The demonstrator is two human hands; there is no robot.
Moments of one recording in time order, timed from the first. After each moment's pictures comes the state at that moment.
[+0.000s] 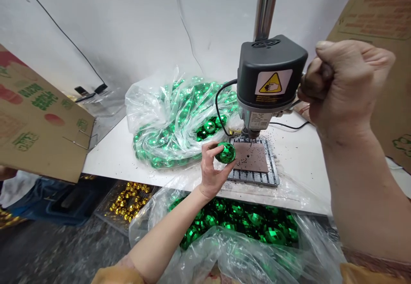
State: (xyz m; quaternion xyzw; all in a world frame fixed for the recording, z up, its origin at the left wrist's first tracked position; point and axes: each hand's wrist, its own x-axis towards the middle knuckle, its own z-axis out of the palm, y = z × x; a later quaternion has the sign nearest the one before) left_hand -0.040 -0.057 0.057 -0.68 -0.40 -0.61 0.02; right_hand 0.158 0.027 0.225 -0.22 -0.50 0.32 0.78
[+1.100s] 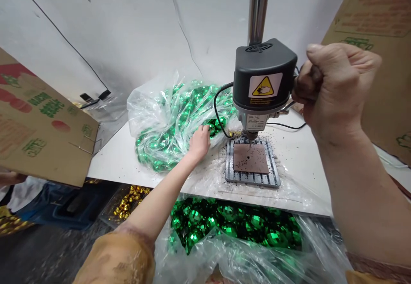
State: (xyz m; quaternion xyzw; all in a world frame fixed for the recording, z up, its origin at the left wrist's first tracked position) left_hand -0.091 0.025 0.085 -0.70 -0.68 -0.20 0.04; right_hand 0.157 0.032 0.222 -0.23 -0.49 0.30 0.78
